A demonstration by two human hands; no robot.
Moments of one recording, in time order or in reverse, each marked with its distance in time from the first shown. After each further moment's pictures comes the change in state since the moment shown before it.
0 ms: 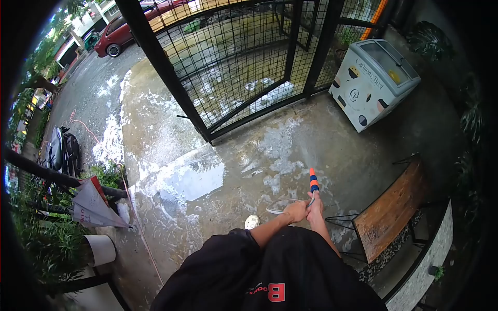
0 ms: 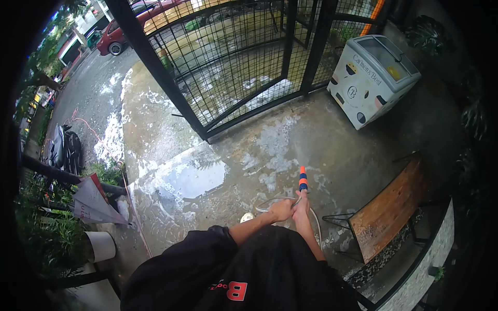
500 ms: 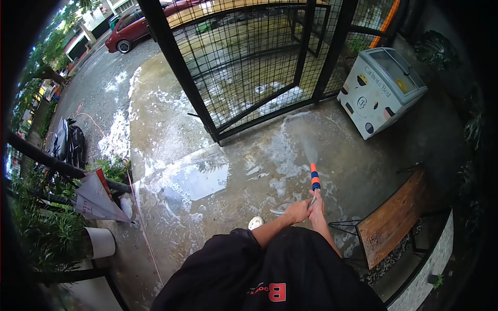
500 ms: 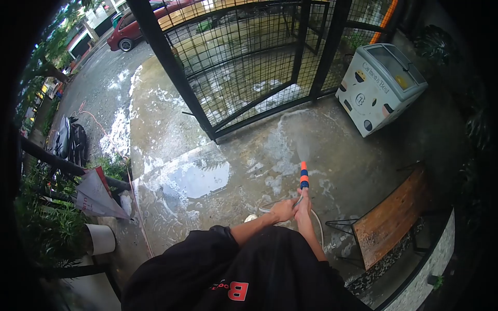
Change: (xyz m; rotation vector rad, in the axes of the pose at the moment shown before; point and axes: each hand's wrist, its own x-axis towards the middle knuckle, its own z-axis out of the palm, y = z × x) left_hand -0.028 0.003 -0.022 0.028 0.092 -0.016; right_hand -0.021 0.002 0.017 -0.116 -0.169 -0.020
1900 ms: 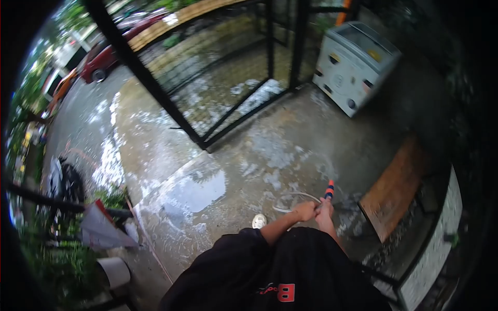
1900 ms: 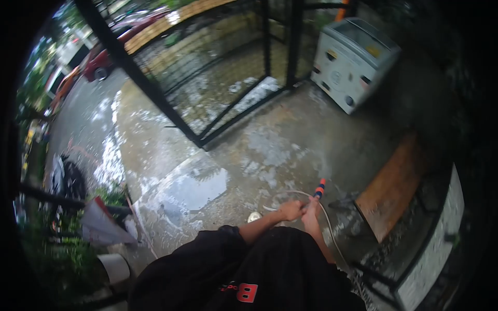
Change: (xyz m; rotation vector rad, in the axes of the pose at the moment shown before) left_hand -0.006 0.025 0.045 0.070 -0.340 0.140; right_hand -0.024 0.031 -0.076 0.349 0.434 0.023
